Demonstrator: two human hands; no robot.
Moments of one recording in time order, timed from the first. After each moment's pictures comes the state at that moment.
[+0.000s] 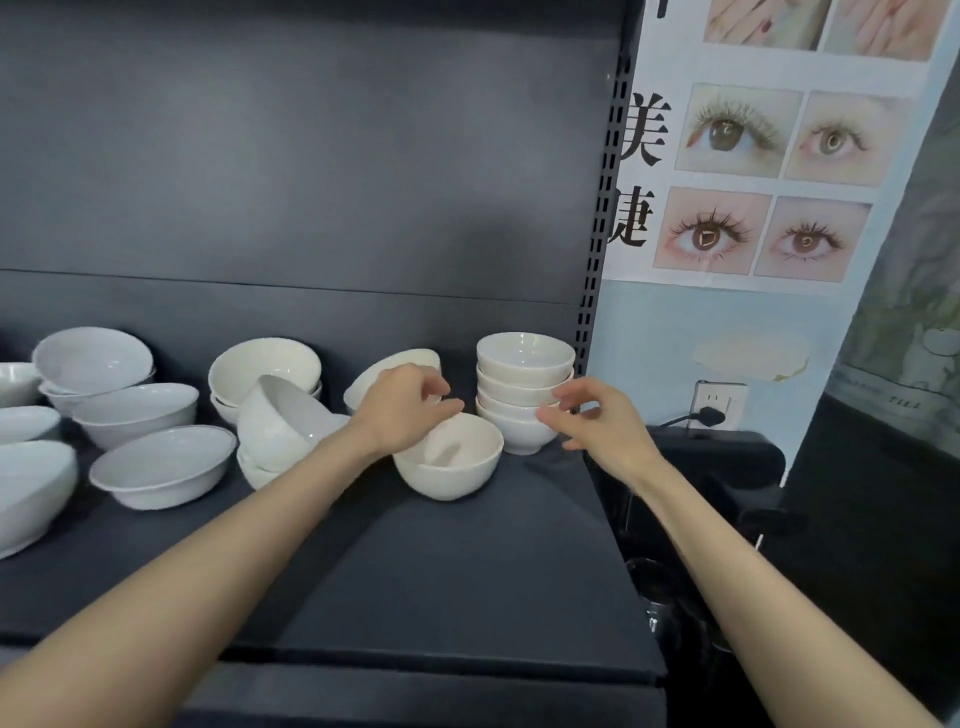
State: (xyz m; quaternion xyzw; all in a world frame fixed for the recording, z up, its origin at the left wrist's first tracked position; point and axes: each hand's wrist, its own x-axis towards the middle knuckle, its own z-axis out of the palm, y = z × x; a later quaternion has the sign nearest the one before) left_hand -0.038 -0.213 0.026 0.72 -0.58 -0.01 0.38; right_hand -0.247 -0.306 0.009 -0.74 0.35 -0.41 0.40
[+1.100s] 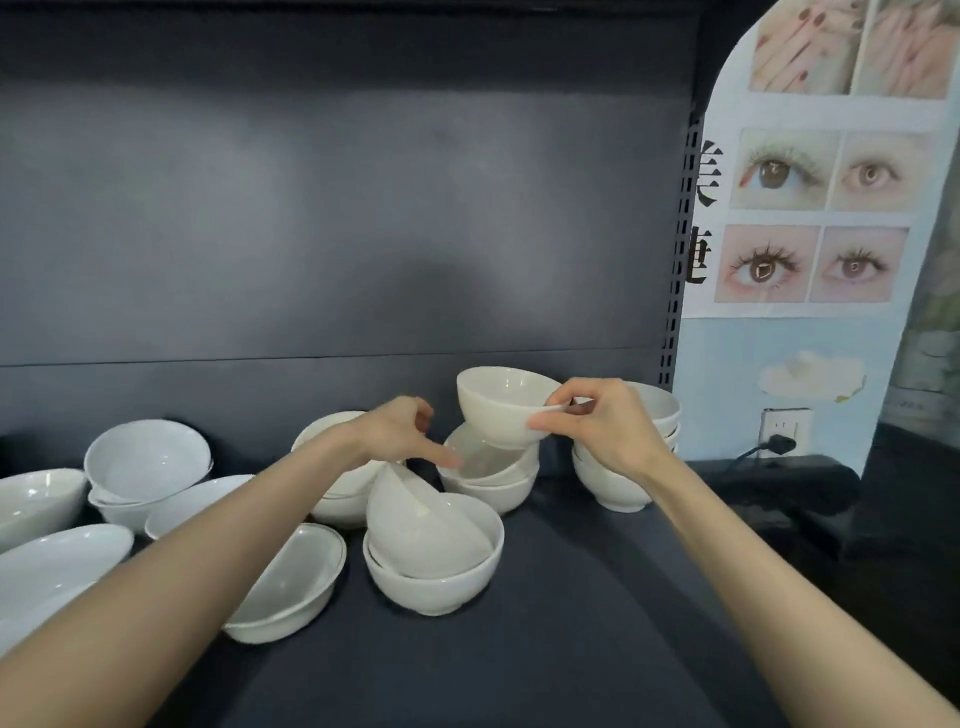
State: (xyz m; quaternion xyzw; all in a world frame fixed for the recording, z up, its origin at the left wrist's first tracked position) left_hand 0.130 -0.222 0.062 0.72 -0.60 -0.23 0.26; right_hand -0.108 -0.280 0.055 -0.77 0.32 -0.46 0.29
